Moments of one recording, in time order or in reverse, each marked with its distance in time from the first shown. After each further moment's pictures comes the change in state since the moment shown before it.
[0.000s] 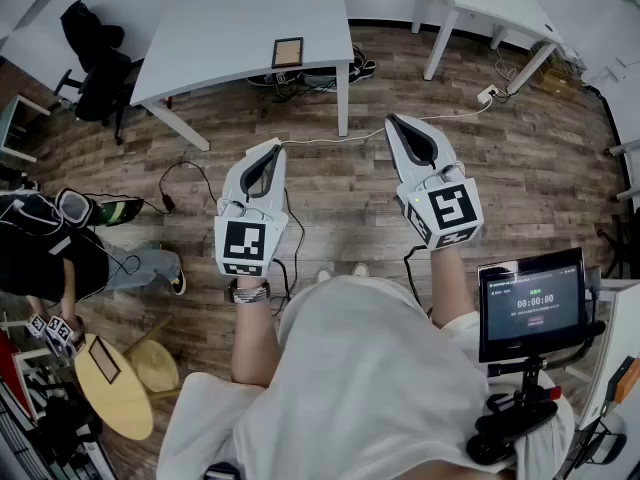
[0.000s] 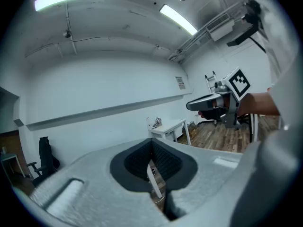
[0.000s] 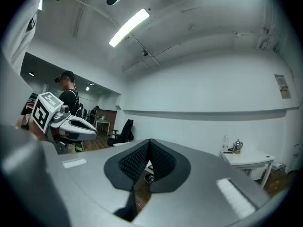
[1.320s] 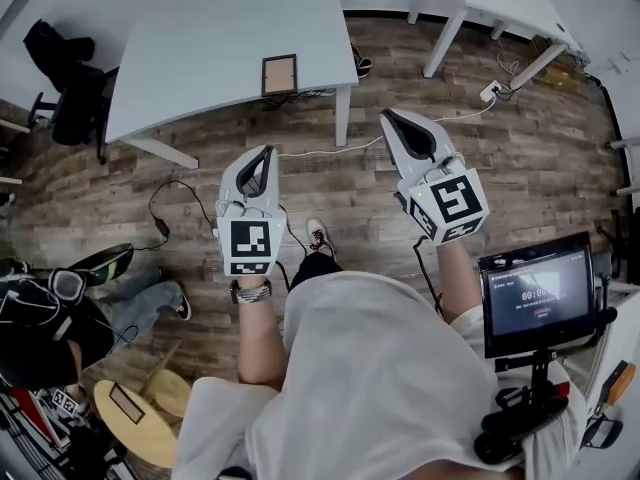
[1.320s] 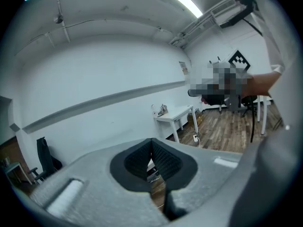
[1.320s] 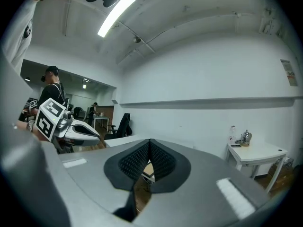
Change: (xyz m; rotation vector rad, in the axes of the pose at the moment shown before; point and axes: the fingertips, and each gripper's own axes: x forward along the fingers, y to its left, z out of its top) left arm 0.177 0.120 -0.067 0.053 0.130 0.006; right arm 0.189 -0.083 -0.046 0.051 0.083 0.024
